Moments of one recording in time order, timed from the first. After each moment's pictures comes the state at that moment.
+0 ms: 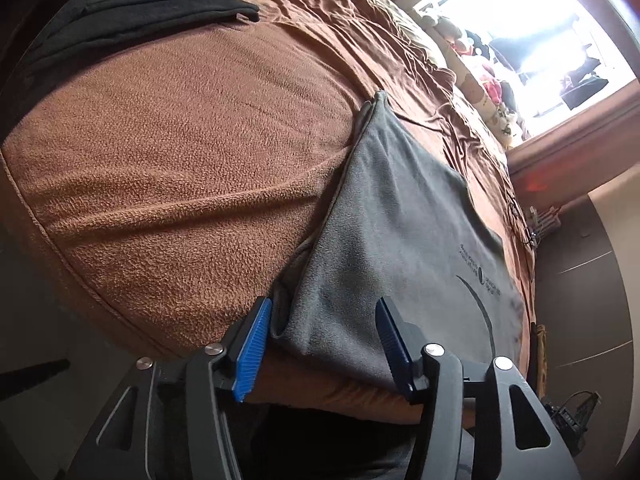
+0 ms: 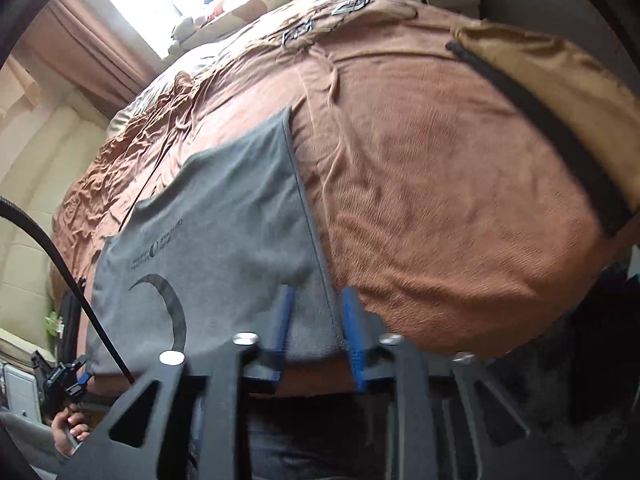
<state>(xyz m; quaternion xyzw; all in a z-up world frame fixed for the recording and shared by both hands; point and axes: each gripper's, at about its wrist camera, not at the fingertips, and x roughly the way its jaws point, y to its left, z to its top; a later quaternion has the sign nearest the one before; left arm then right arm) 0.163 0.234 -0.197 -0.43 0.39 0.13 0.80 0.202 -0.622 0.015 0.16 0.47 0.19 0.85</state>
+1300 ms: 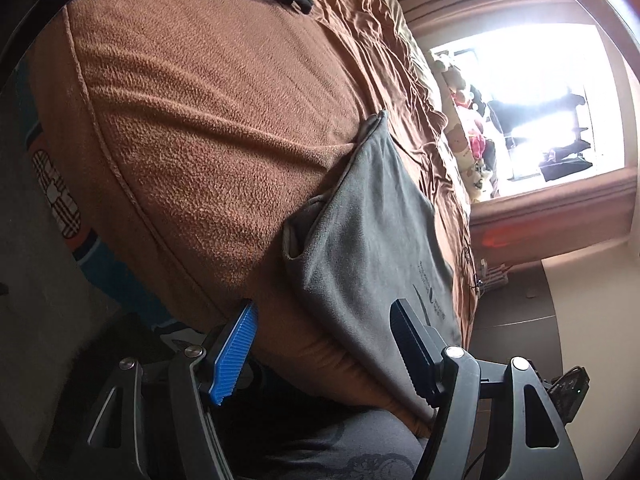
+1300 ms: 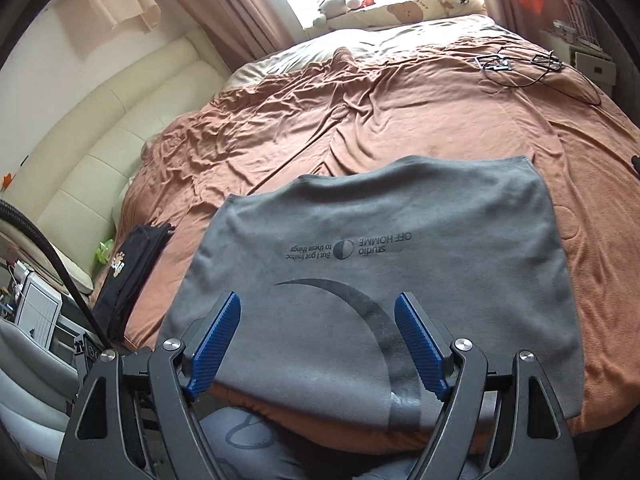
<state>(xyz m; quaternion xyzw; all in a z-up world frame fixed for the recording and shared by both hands) 0.115 0.228 -0.217 -0.56 0.31 0.11 0.76 0.205 -0.451 0.081 0.08 0.41 0.38 0.82</state>
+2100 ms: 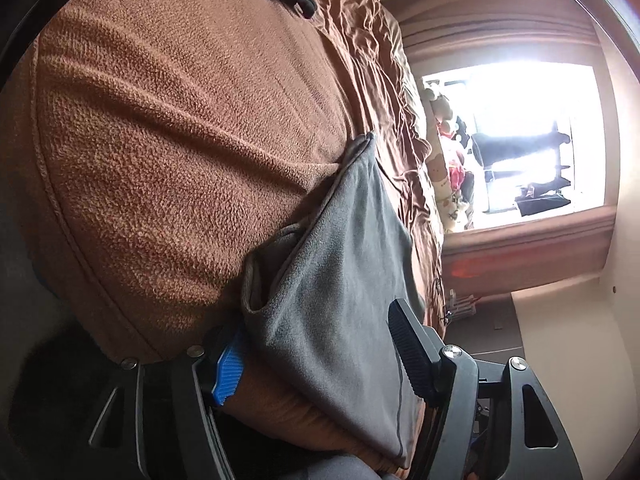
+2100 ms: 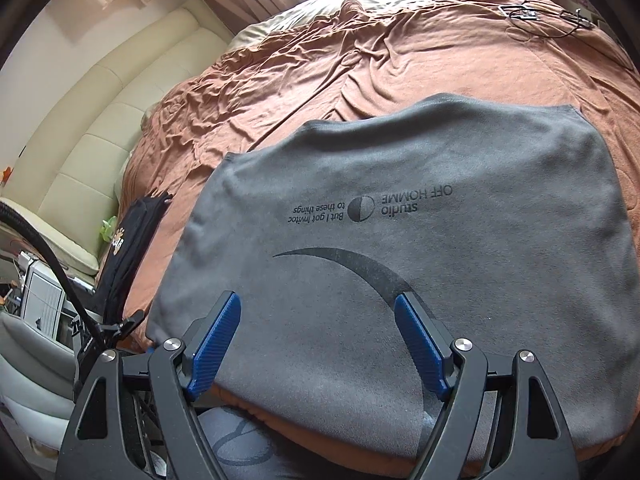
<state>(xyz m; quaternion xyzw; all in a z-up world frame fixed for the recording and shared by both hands) 0.138 0.236 -0.234 -0.61 0.24 0.10 0.75 0.242 -0.408 0.039 0.07 0.47 0.41 0.78</state>
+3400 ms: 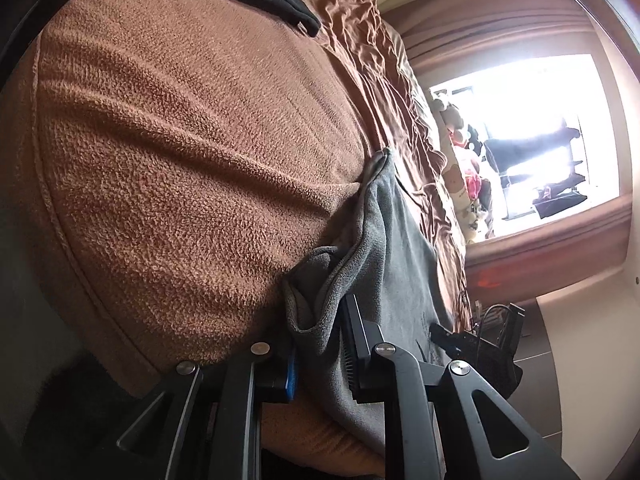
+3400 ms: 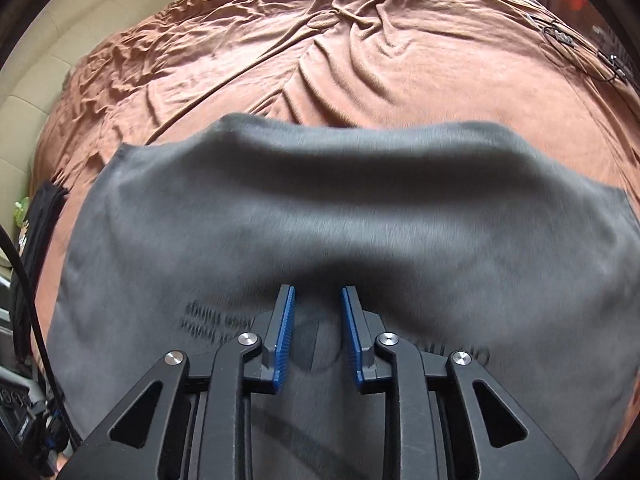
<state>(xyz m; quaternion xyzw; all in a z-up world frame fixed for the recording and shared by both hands) 0.142 0.235 -0.237 -0.57 0.24 0.14 0.77 0.345 -0.251 -0.004 -0.05 0.51 0.31 0.80</state>
